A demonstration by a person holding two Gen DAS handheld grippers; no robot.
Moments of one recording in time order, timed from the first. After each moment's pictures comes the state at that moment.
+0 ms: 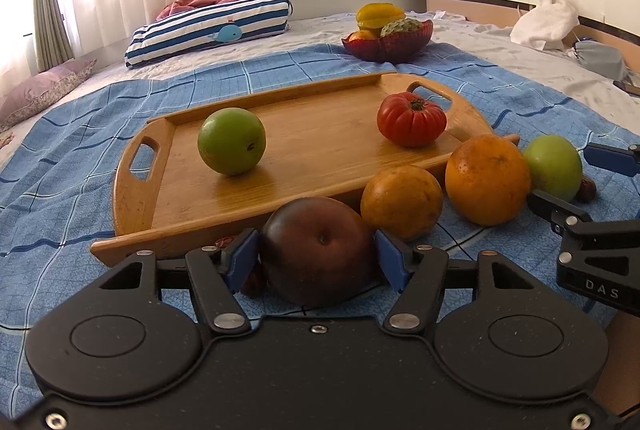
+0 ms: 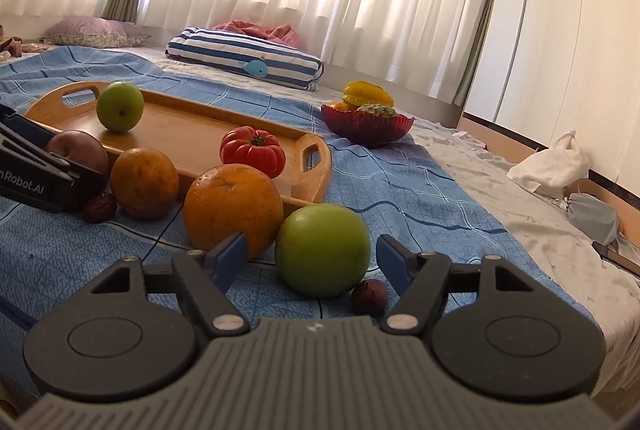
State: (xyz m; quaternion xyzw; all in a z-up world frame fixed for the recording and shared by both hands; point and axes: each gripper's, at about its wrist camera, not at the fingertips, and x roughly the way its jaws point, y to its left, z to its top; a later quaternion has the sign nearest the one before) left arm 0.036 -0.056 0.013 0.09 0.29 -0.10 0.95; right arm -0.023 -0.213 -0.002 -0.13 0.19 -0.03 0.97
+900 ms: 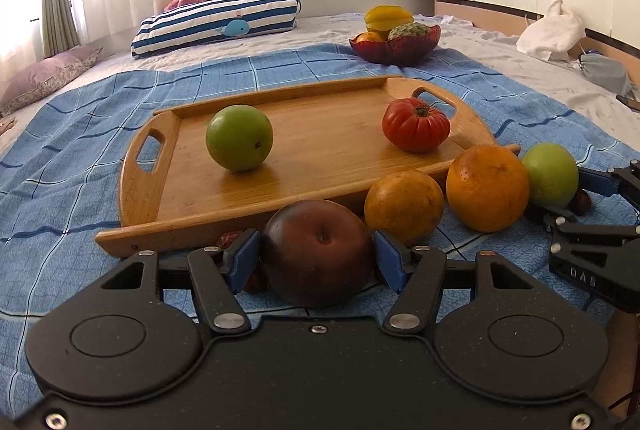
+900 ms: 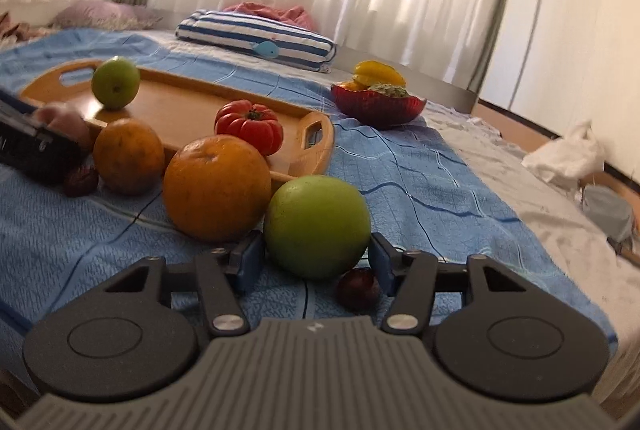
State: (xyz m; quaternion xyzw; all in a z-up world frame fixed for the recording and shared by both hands) left arm 0.033 -0.050 0.019 0.07 0.29 -0.09 0.95; right arm -0.006 -0.230 -0.011 -0.12 0.21 -0.01 0.97
